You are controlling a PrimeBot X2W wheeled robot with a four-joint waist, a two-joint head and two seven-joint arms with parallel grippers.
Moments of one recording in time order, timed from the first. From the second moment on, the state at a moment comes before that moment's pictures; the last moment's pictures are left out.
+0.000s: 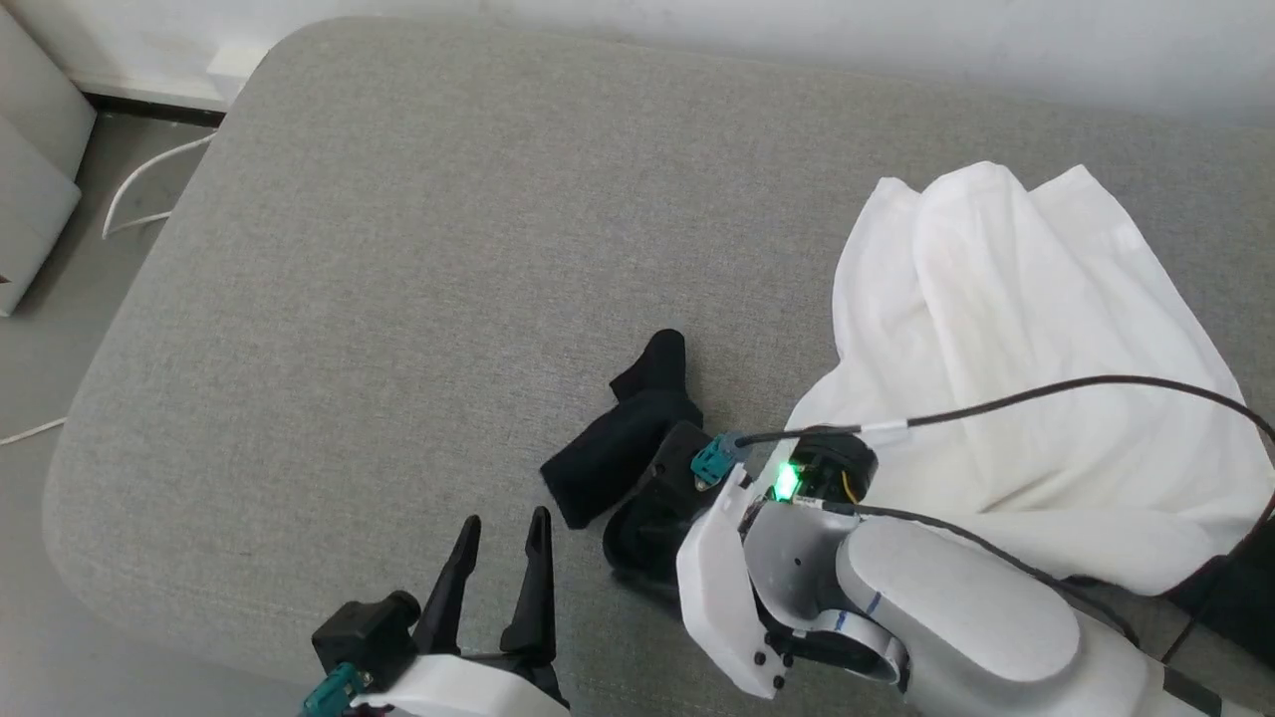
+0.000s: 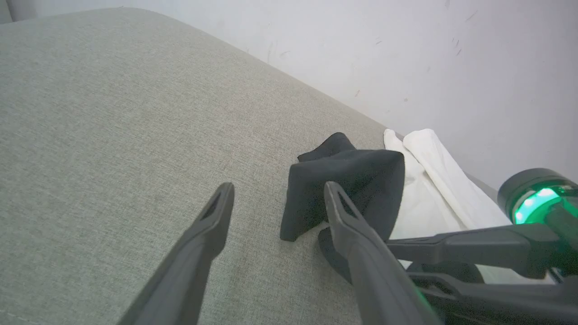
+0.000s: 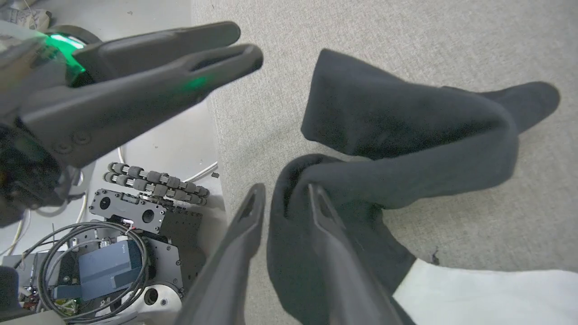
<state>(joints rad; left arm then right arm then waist) 0.05 0.07 -0.29 0.09 -0.51 0.06 -0.26 -0.67 -0.26 1.04 0.25 0.71 0.13 0.51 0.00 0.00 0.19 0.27</state>
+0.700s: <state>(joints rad) 0.10 0.12 -0.25 -0.01 -0.50 0.09 -0.25 -0.12 -0.22 0.11 -0.05 0.40 0.13 0.14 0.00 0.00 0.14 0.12</state>
